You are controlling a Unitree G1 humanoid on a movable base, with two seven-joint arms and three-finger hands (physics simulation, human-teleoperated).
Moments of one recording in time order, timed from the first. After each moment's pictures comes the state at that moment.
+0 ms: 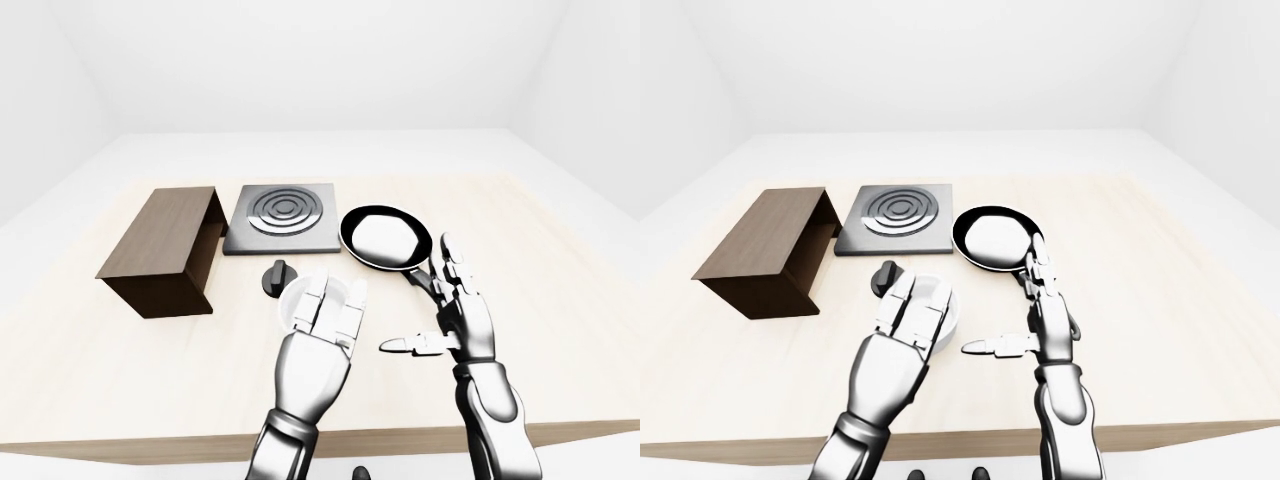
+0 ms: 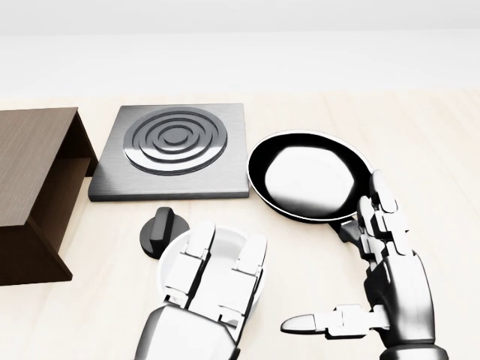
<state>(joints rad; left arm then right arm) 0.32 0.09 -0.59 -0.43 1.59 0.09 0.14 0.20 0.00 -0.03 -0.42 -0.02 0.04 0.08</state>
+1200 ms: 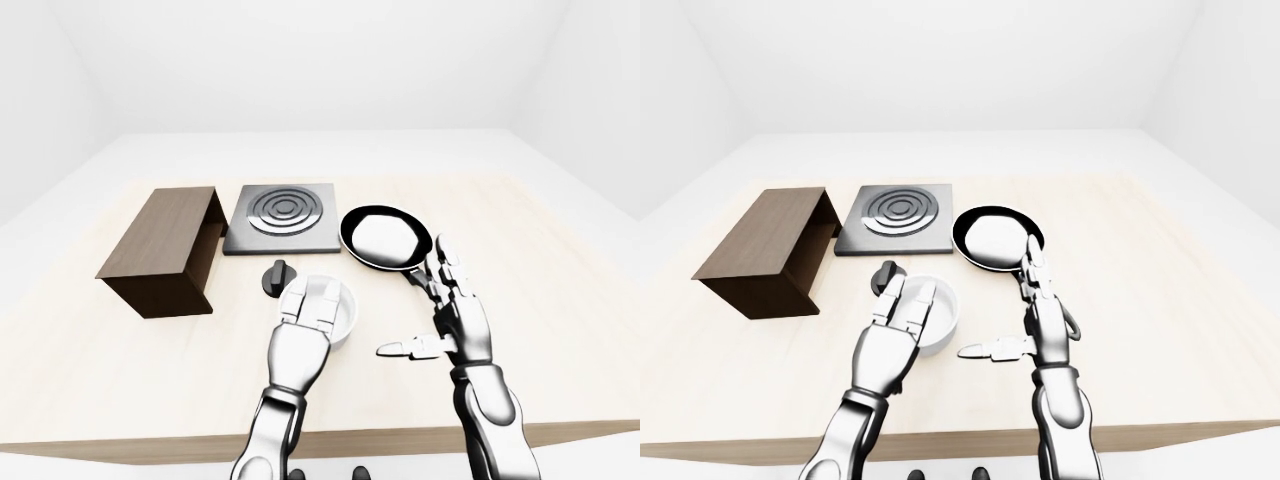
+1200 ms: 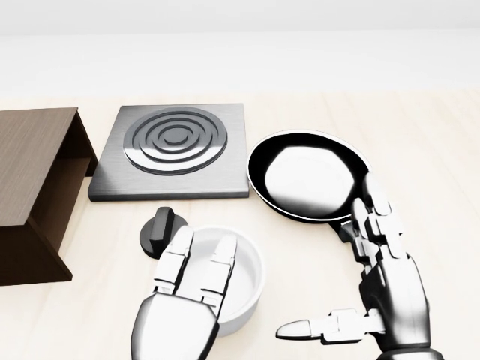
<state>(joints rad) 0.21 0.03 -0.44 -0.17 1.58 0.09 0.12 0.22 0.00 -0.01 -0.42 -0.03 0.03 0.08</state>
